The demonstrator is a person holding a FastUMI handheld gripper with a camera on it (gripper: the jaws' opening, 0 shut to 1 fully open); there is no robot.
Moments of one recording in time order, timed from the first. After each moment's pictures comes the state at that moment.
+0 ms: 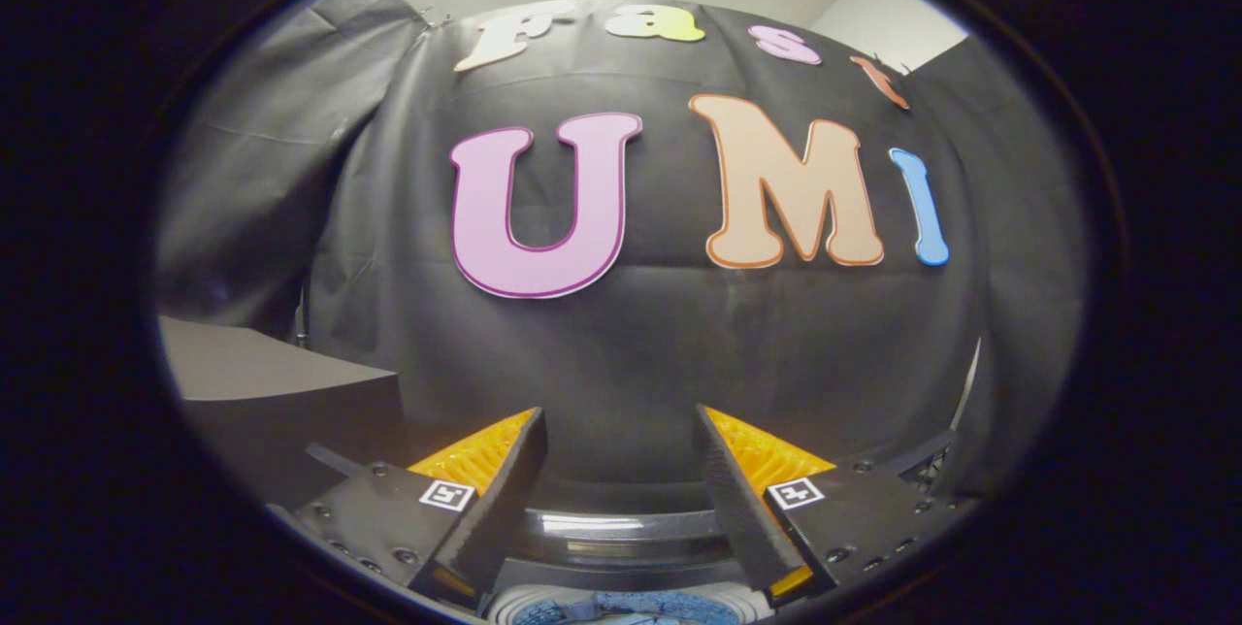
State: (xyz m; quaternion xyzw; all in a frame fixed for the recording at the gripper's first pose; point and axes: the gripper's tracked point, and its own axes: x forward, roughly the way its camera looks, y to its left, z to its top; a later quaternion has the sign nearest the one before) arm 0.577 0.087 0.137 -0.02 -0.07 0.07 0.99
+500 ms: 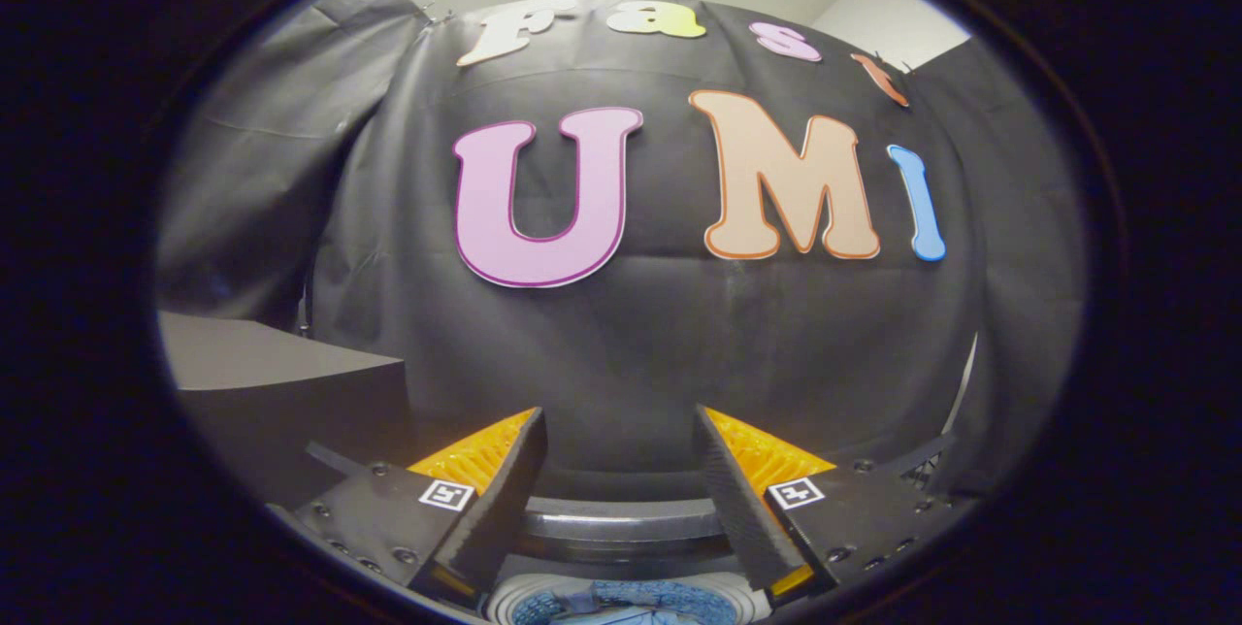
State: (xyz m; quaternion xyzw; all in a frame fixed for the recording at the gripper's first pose) arm 0.581 0.091 0.139 -0.03 -0.07 0.08 0.99
